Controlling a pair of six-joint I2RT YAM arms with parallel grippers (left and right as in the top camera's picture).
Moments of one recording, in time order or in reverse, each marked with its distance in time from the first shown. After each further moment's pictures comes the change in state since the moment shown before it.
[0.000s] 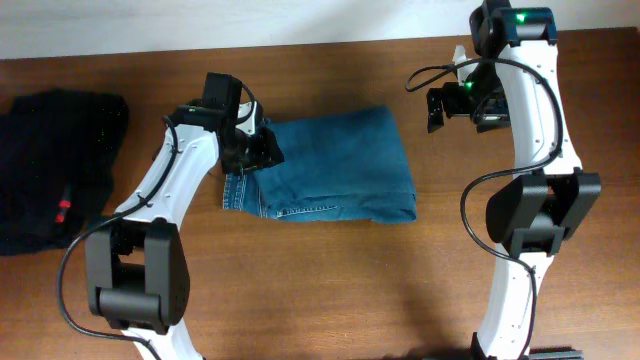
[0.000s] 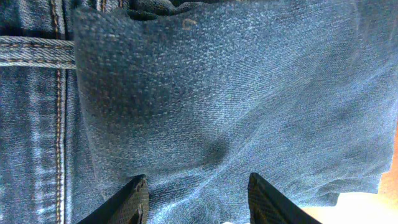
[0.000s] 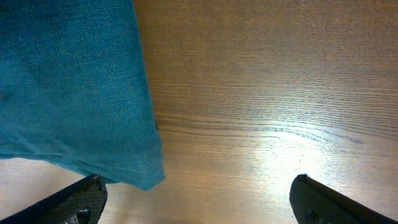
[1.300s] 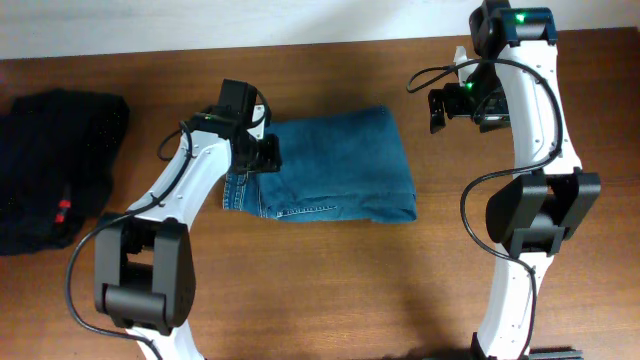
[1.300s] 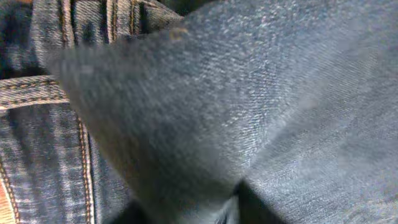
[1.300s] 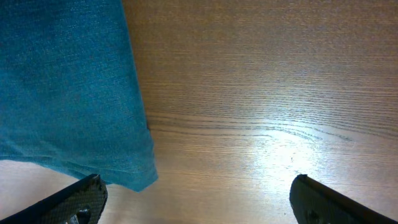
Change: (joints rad) left arm -0.051 0.005 -0.053 0.091 -0.177 0.086; right arm 0.000 0.000 -0.003 0.000 0.031 -0.001
